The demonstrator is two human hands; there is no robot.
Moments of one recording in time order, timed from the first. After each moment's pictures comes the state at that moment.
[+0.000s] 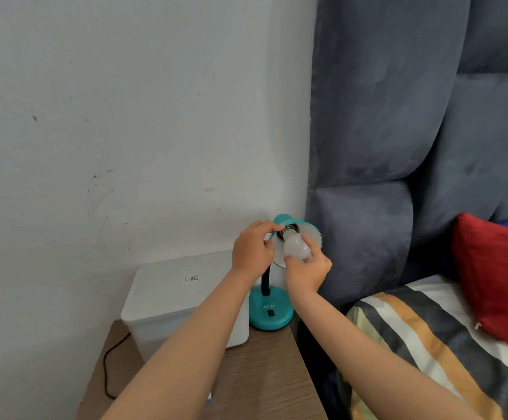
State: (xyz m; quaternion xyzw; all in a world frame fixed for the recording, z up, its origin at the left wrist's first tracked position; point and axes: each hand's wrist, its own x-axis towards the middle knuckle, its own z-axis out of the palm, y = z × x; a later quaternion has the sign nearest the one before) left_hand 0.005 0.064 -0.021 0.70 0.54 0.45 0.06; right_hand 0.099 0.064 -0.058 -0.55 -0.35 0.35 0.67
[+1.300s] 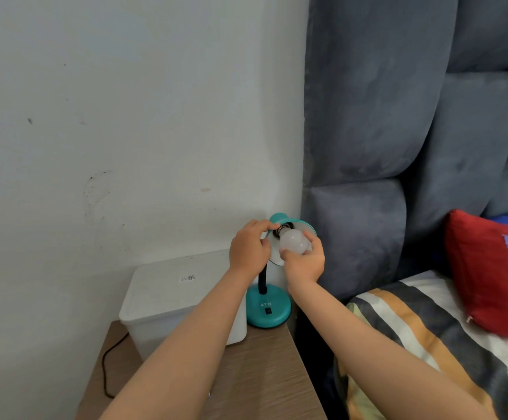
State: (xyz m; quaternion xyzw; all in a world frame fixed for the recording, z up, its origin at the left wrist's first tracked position) left_hand 0.008 0.062 -0.018 0.70 0.55 0.45 0.07; right_hand 0.107 0.058 -0.044 -0.54 -0.33 0.39 0.67
